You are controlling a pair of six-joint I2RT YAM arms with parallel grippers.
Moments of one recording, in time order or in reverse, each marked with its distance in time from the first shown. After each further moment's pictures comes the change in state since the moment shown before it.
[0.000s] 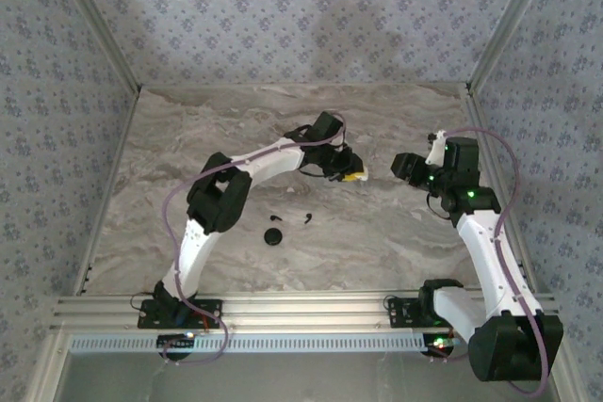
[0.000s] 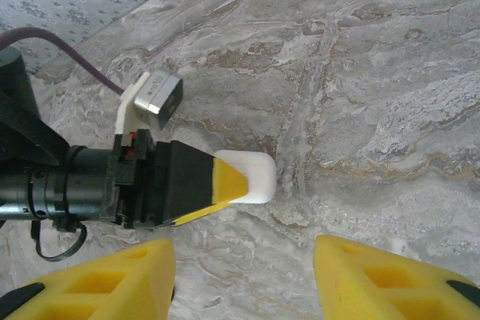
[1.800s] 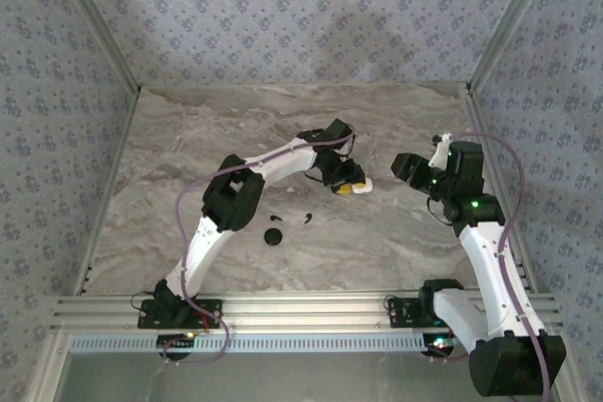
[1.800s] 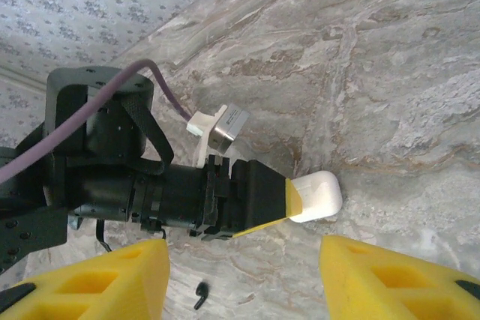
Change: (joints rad) left arm -0.029 0.117 0.172 -0.305 -0.110 0.066; right arm 0.022 -0.086 -0.007 -0.017 -0.011 0.087
